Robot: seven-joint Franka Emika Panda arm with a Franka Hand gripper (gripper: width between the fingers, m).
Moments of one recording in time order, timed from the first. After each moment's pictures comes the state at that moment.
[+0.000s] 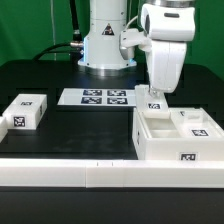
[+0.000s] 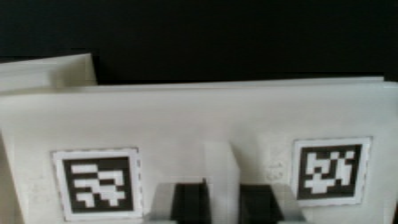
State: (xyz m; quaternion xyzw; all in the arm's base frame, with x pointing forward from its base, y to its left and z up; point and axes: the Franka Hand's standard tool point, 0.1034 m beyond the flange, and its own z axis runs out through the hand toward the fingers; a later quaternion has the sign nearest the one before) arm 0.472 0.064 0.067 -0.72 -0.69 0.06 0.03
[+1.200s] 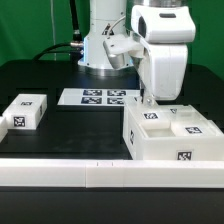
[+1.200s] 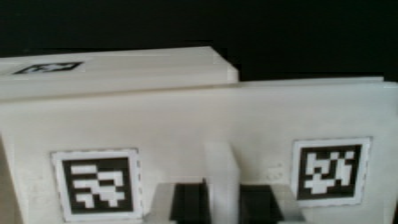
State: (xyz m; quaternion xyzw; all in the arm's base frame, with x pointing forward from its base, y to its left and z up) arm 0.530 0.042 0.068 -0.66 -0.75 0.03 0.03
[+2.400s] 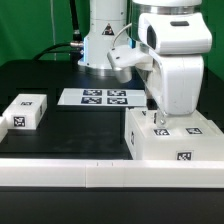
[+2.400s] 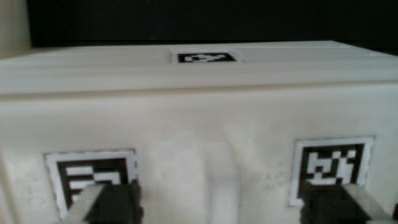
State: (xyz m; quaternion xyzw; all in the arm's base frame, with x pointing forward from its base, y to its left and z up) arm 0.573 0.050 0.061 -0.67 -0.74 0.02 0.03
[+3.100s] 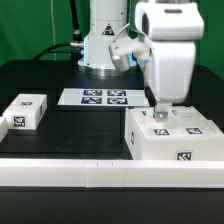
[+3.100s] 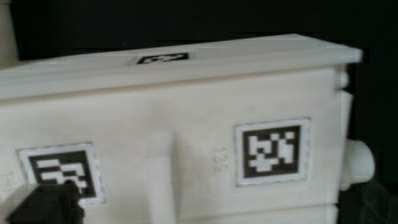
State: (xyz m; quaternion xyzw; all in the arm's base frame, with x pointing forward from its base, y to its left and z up) arm 0.541 0.051 0.081 -0.72 -0.69 0.01 0.01
